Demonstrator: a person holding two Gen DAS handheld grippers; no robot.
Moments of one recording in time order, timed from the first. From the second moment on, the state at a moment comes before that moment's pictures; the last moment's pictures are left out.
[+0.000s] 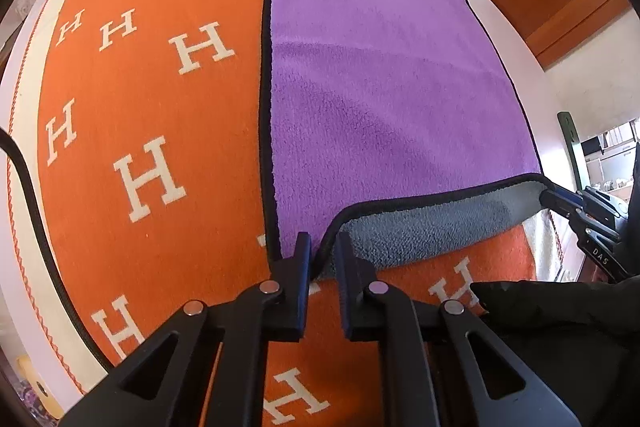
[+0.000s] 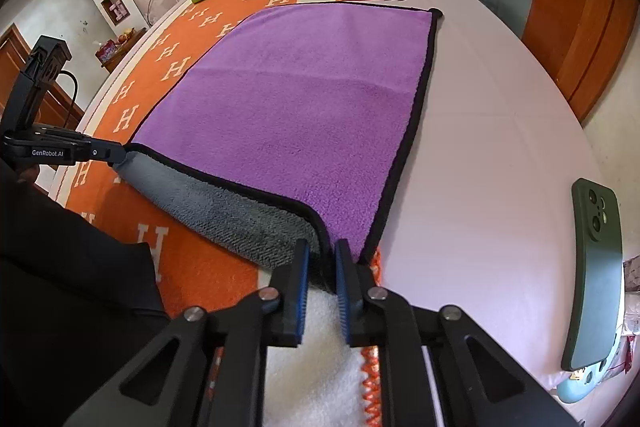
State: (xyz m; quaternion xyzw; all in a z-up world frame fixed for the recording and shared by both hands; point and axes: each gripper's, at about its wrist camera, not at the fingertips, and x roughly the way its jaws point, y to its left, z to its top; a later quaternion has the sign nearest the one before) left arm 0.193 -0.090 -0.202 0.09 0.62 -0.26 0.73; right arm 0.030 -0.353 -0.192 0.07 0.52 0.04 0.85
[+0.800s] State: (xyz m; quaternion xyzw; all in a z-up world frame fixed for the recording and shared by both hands) left arm 0.183 -0.107 -0.186 0.11 0.61 -0.24 0.75; right arm 0.027 -0.355 -0.173 0.07 0.50 0.03 0.86
